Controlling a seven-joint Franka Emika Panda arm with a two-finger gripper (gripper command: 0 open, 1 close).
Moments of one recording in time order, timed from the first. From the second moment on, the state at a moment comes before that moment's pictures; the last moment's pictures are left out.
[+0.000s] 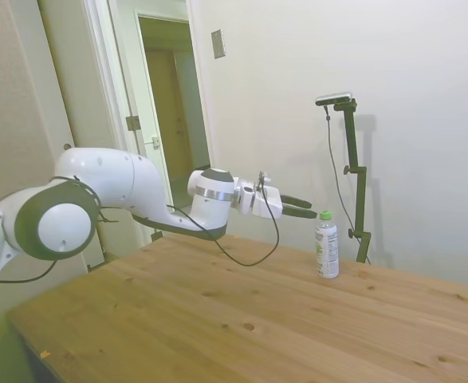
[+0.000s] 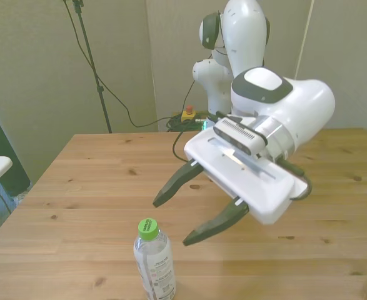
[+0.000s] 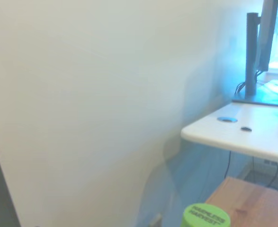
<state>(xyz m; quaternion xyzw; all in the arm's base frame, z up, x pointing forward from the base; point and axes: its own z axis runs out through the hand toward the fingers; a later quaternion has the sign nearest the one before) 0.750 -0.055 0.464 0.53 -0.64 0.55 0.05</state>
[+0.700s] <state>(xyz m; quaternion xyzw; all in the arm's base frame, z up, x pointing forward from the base) 0.561 -0.054 0.524 0.75 -0.58 0.31 0.06</state>
